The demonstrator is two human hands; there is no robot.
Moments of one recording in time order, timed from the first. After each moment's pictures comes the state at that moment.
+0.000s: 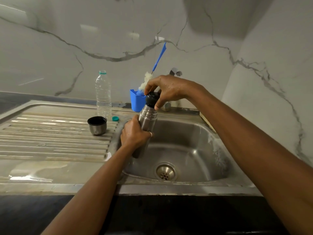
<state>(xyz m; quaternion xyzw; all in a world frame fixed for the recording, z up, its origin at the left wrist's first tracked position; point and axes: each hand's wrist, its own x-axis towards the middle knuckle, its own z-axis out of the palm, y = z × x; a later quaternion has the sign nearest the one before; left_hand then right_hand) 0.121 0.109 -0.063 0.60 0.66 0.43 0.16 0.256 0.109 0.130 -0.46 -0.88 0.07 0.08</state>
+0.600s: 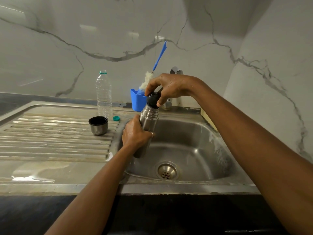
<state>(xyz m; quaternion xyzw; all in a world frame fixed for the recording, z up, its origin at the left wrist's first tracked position) 0.120 0.110 -0.067 0.60 0.65 0.45 0.16 0.257 0.122 0.132 -0.45 -0.88 0.15 0.06</state>
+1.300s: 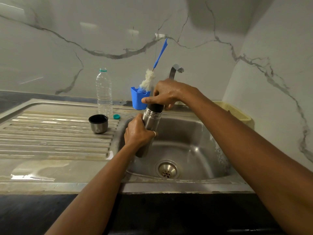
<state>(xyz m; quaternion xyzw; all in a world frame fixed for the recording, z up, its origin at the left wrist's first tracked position) 0.123 0.111 -0.069 0.61 0.63 0.44 0.17 0.244 0.131 0.103 -0.53 -0.84 0.00 0.04</state>
